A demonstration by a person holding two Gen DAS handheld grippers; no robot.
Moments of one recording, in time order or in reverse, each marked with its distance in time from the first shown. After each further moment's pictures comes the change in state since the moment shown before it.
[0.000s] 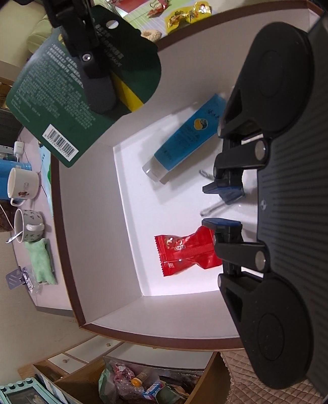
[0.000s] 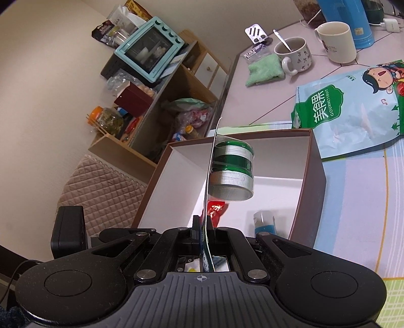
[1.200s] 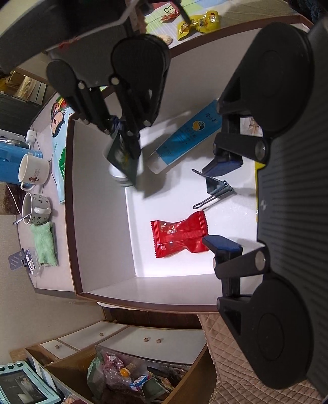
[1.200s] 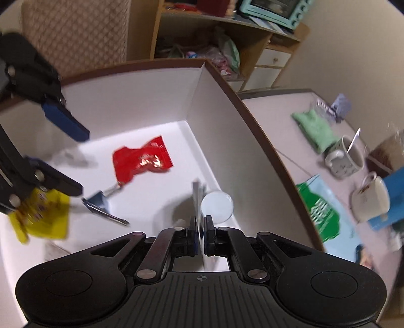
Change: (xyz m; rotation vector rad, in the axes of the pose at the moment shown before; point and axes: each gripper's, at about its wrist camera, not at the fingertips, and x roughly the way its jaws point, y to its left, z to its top) left arm -0.036 0.012 -0.011 -0.078 -0.027 -0.002; right arm 0.097 0.048 -0.029 -1.035 0.244 -0.439
